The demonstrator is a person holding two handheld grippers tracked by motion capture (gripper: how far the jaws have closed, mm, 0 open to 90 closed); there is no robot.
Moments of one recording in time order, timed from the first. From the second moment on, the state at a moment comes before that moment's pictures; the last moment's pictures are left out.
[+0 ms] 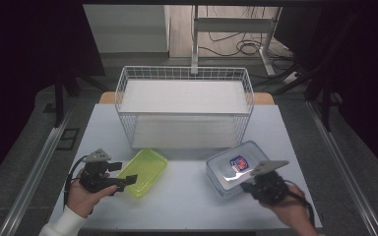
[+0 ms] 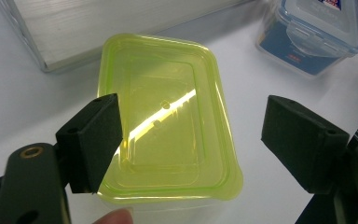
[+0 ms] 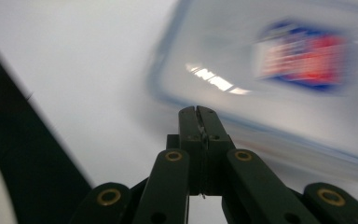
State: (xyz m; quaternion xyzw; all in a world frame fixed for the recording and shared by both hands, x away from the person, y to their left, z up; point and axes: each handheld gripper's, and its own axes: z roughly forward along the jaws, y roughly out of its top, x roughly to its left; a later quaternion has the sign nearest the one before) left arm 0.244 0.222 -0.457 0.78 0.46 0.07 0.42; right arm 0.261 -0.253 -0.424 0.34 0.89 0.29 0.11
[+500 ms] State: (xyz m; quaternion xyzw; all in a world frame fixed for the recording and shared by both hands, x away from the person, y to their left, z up) left arm 0.250 0.219 -0.458 0.78 0.46 0.07 0.42; right arm 0.407 -0.292 -0.419 0.49 0.81 0.30 0.12
